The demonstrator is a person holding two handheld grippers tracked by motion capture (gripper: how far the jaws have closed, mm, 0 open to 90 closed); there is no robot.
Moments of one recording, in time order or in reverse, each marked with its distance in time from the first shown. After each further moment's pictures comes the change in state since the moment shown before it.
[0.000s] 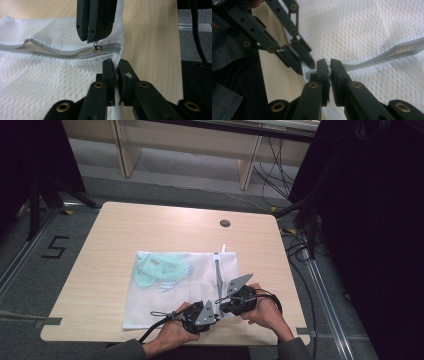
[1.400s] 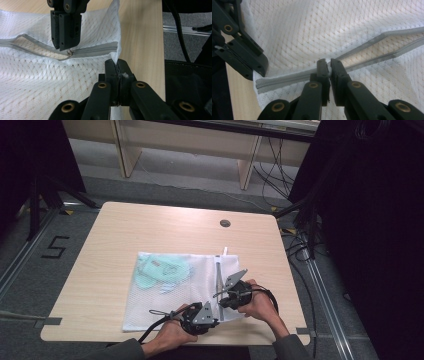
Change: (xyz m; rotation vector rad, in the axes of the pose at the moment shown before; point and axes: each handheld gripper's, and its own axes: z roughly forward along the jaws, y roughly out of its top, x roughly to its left) left arm 0.000 -0.003 -0.003 -0.005 -0.081 -0.057; right arm -0.029 -0.004 0.028 0.031 -0.002 0.002
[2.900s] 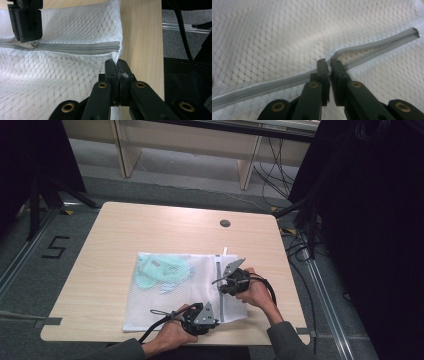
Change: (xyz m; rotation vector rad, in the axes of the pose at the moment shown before) left arm -0.002 0.001 0.002 0.011 -0.006 0.002; right arm -0.034 0.012 0.006 0.008 -0.081 0.036
